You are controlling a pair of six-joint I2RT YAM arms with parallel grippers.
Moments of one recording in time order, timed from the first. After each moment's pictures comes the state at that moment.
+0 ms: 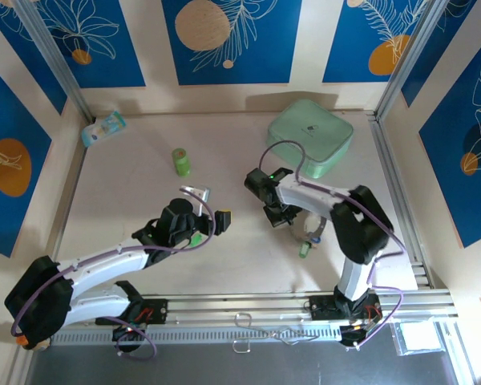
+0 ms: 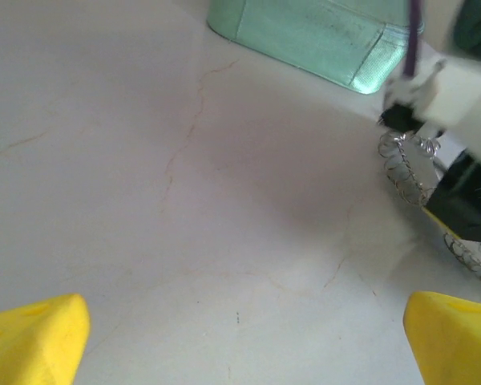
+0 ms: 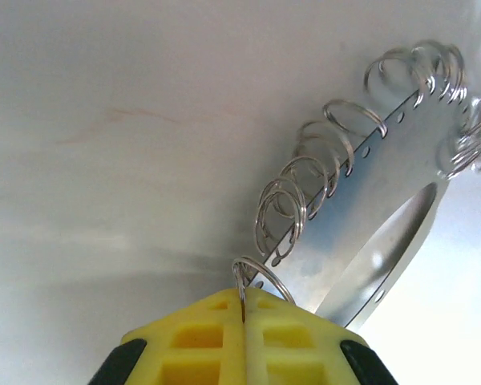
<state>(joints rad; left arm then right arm) -0.78 1.13 0.49 0.18 -0.09 -0.37 0.70 1.74 1.22 -1.05 0.36 0.33</state>
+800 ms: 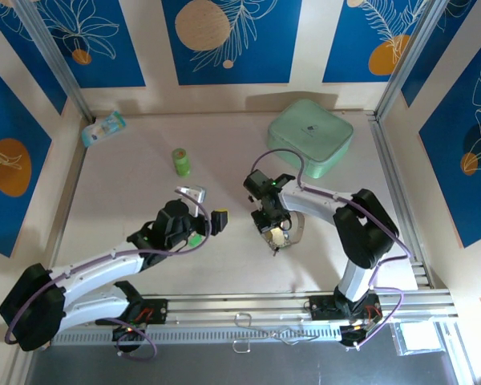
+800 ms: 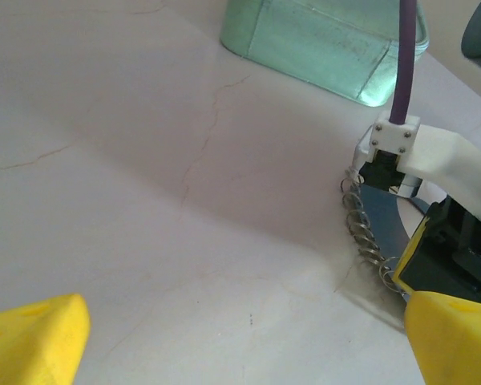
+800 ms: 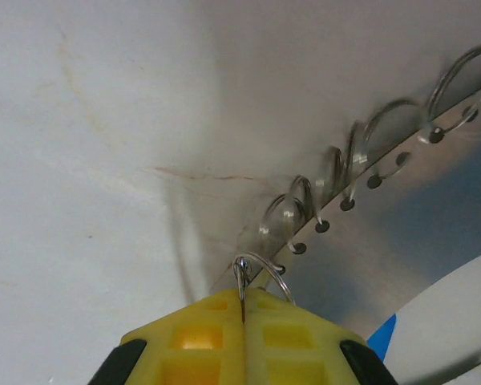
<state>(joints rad) -0.78 1.06 0.46 0.16 -0.13 -0.36 0.72 1.75 1.14 -0.86 0.02 0.26</state>
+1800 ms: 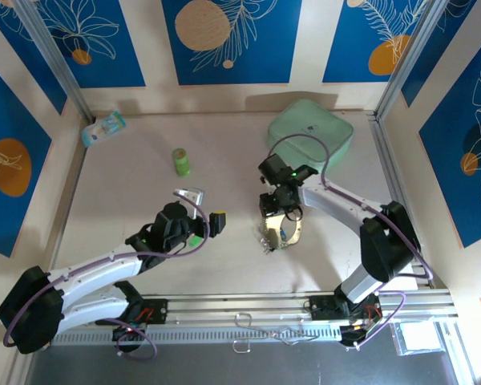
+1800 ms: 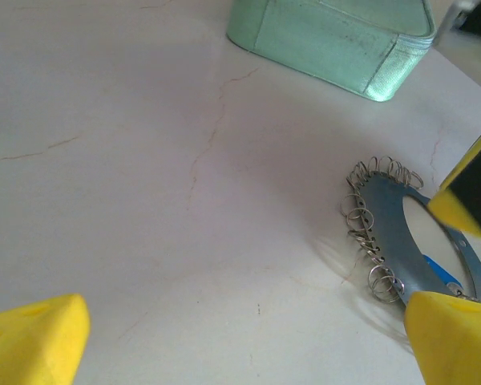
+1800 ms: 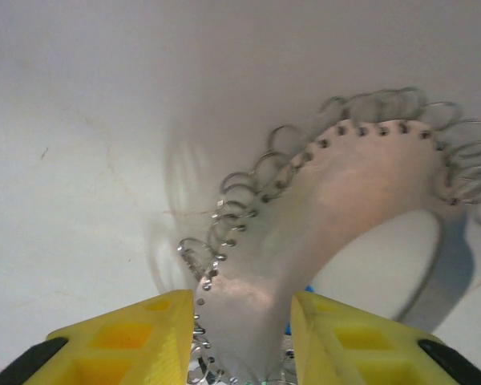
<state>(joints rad) -0.78 1.04 0.44 0.16 -0.13 -0.36 0.60 1.57 1.15 -0.85 -0.02 0.35</state>
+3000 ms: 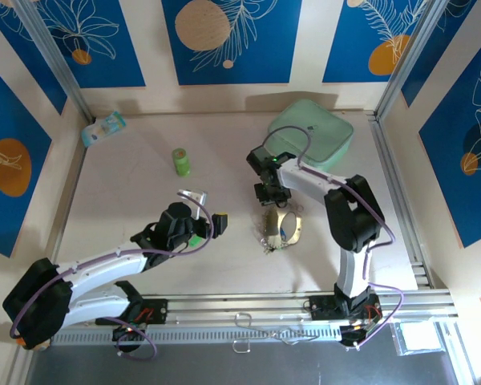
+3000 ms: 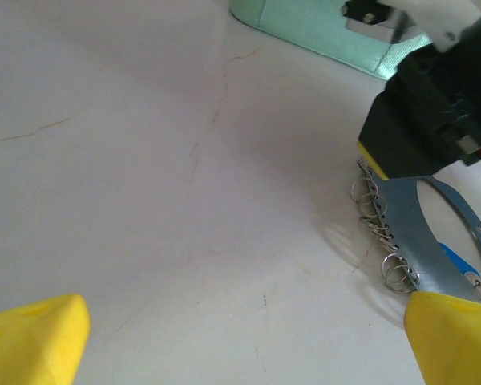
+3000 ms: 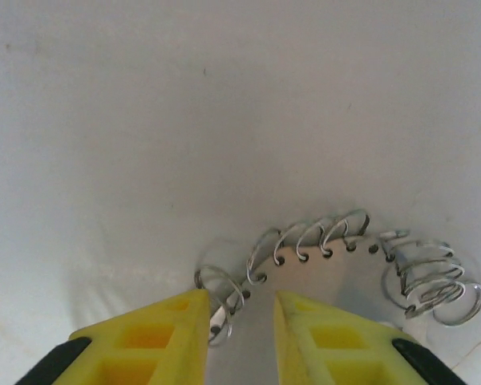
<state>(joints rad) -0.78 1.11 0.44 0.19 -0.13 -0.36 0.59 1.92 1.40 -0.91 0.16 0.39</state>
